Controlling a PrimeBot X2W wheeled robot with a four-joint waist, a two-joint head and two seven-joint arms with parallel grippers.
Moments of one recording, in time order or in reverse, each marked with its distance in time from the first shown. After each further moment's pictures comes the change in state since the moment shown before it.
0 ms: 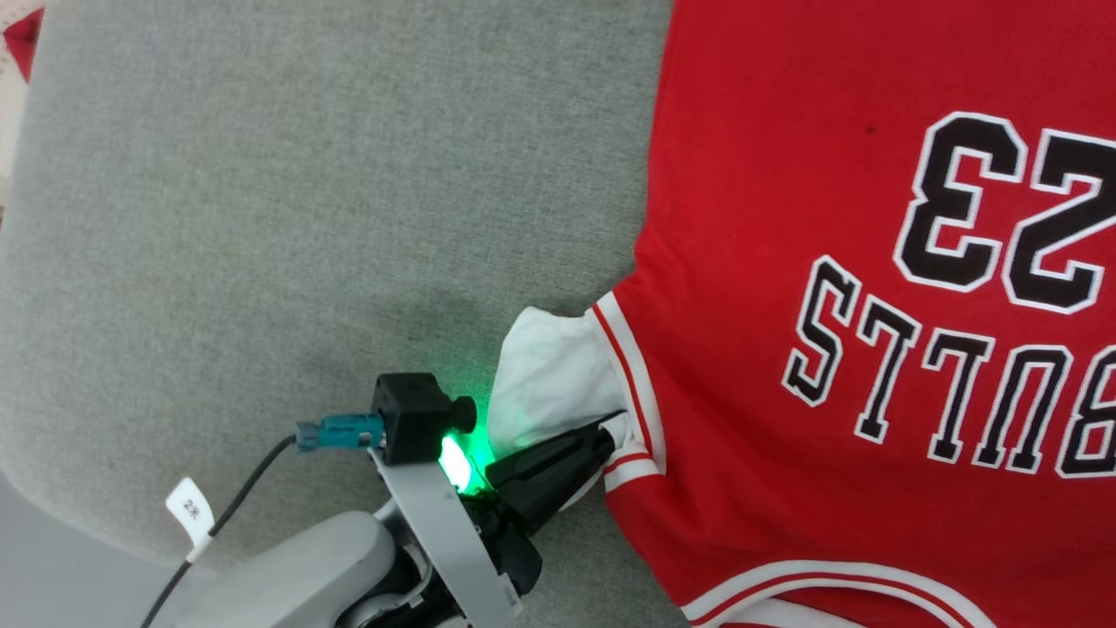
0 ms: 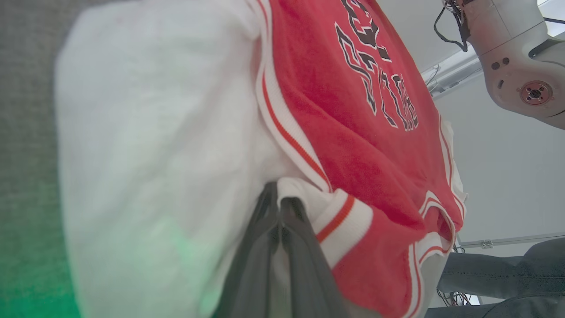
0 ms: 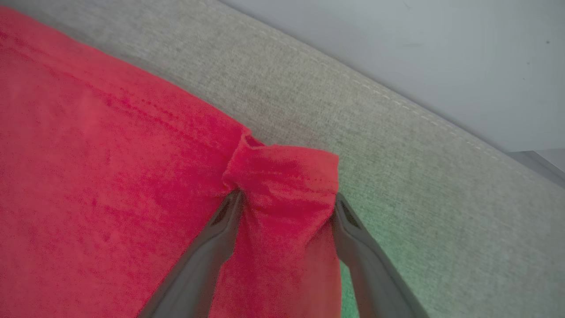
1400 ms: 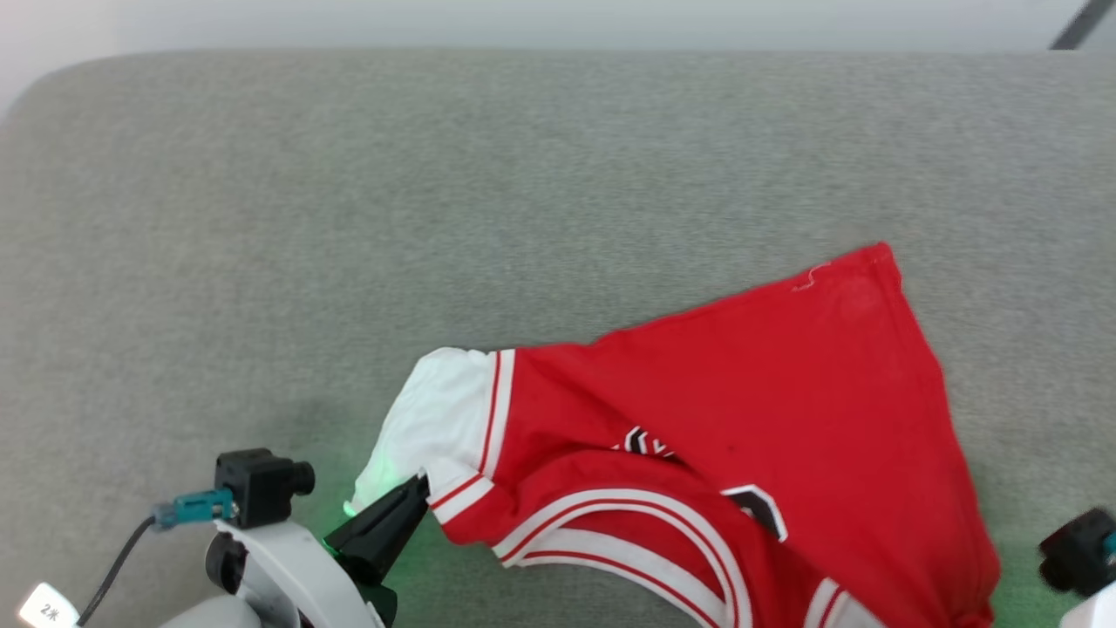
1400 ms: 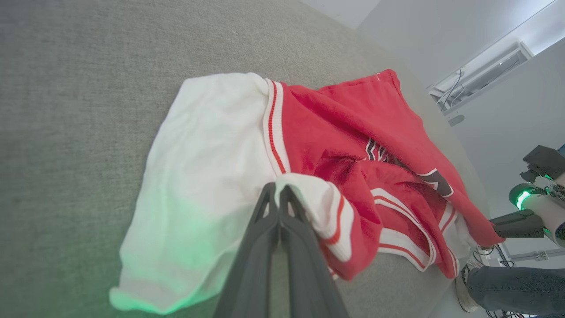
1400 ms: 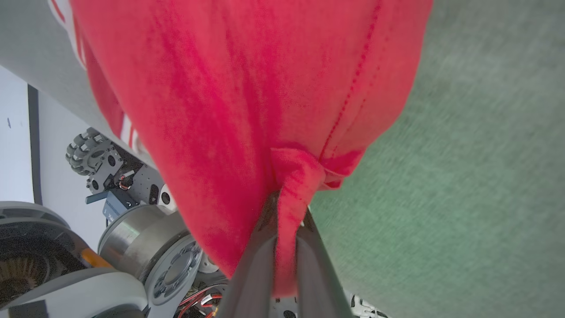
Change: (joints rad) left arm 0.213 0.188 0.092 0.014 -0.094 0.093 -0.074; right arm 1.382 -0.158 -0.160 -0.764 0.429 -0.001 -0.142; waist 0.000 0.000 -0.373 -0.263
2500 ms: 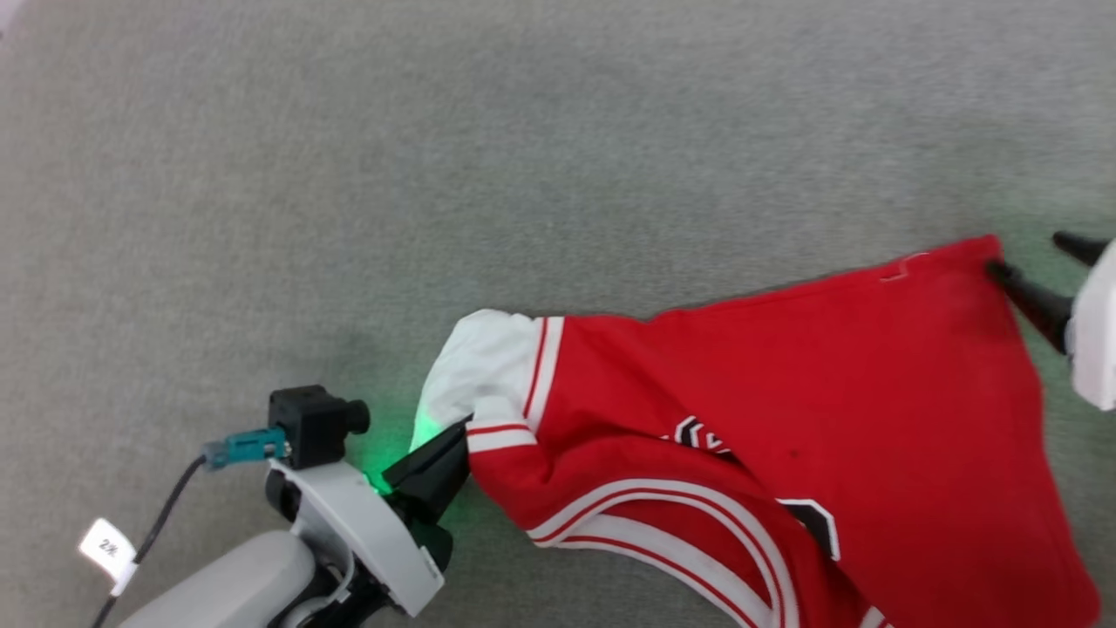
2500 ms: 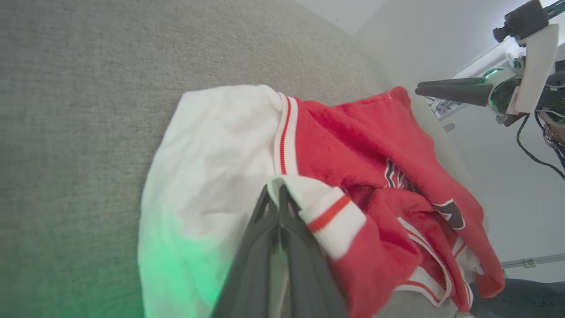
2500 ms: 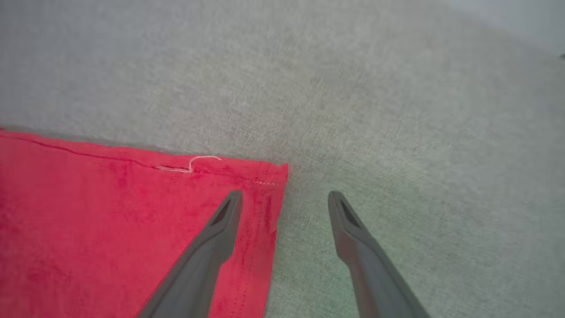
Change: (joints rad) left arm -0.118 -0.103 0.003 0.042 0.047 -0.043 0.020; right arm -0.659 0.201 -0.050 0.244 -0.324 0.000 -0.032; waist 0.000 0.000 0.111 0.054
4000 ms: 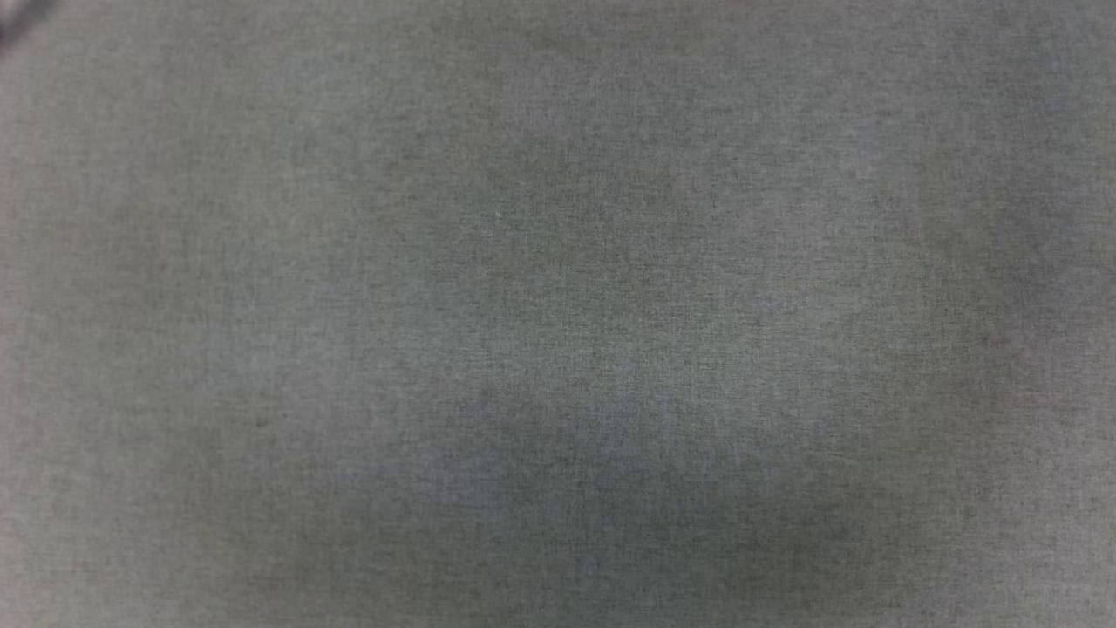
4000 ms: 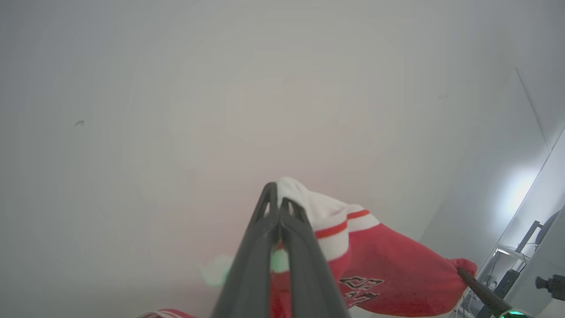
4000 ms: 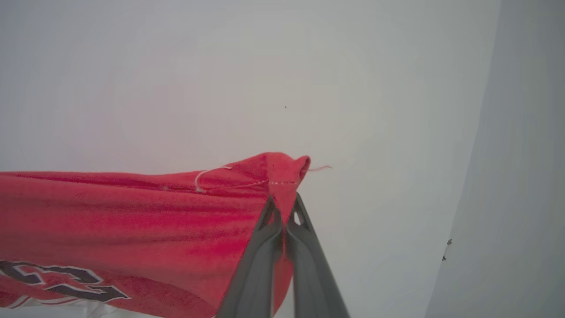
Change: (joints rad) left arm -1.106 -0.172 0.299 0.619 -0.181 -0.034 0.061; right arm -1.003 0.251 -0.152 0.856 -0.262 0.002 -0.780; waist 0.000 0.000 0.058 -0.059
